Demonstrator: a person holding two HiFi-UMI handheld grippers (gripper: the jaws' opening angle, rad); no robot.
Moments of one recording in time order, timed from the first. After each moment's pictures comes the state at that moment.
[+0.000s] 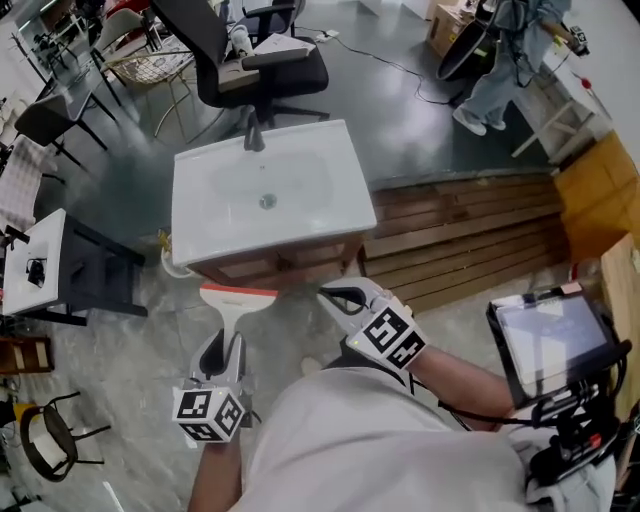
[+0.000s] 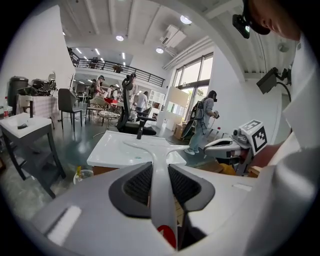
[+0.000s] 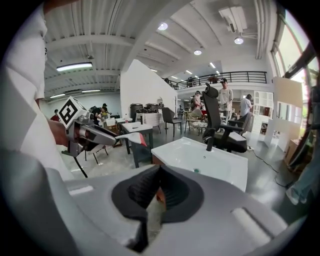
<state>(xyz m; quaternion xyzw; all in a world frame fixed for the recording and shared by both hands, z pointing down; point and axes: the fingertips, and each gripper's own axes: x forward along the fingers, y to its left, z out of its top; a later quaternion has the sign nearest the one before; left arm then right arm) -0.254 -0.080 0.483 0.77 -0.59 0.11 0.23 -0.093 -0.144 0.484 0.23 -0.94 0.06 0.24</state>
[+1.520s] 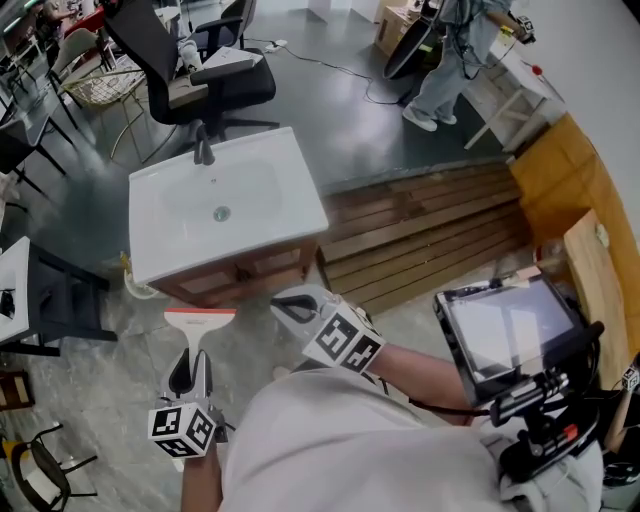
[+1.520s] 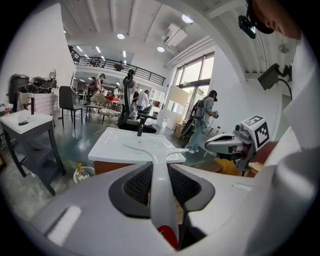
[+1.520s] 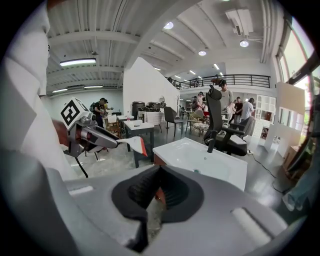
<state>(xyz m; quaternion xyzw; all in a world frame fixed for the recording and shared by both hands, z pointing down) -0.257 -0.065 0.495 0.76 -0.59 0.11 0.24 -0.099 -0.129 0.477 0.23 -0.94 0.04 0.25</state>
